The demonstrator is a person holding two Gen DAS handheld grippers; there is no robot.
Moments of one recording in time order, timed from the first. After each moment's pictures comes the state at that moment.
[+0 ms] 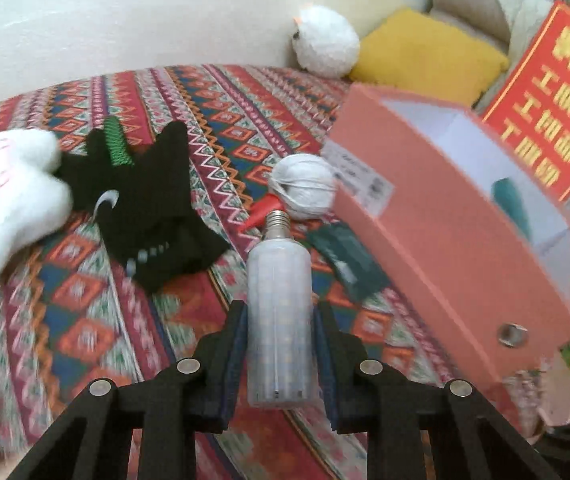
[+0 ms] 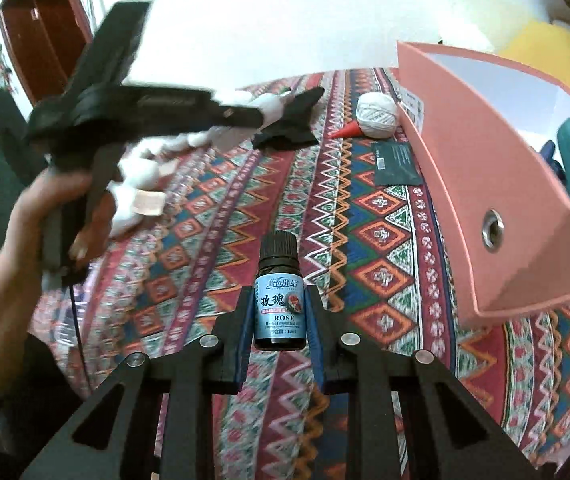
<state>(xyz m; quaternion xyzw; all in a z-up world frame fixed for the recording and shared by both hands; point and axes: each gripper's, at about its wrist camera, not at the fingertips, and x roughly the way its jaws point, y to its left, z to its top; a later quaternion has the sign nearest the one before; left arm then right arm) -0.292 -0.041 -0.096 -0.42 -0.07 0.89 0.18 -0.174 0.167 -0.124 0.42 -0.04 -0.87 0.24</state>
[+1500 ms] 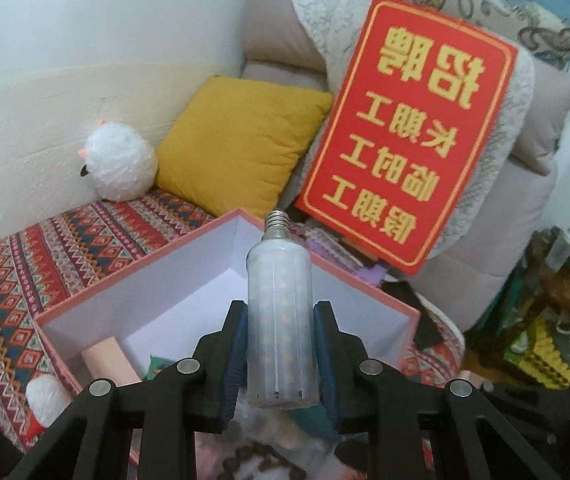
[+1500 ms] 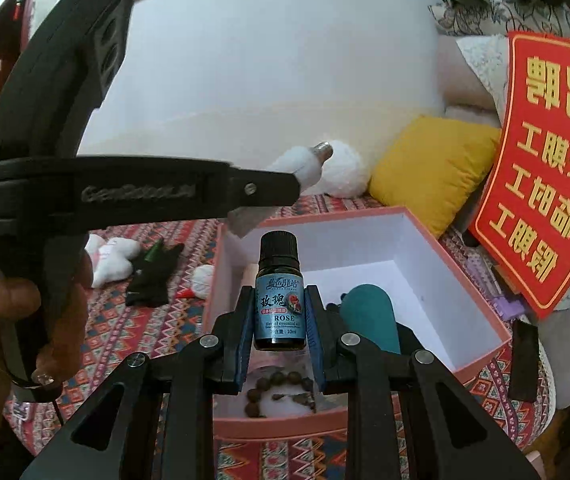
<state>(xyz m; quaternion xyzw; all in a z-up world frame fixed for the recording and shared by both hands) -0.328 0.208 0.055 -0.32 0.00 0.89 0.33 -0.216 0.349 0.026 0.28 -0.03 -0.95 0.09</state>
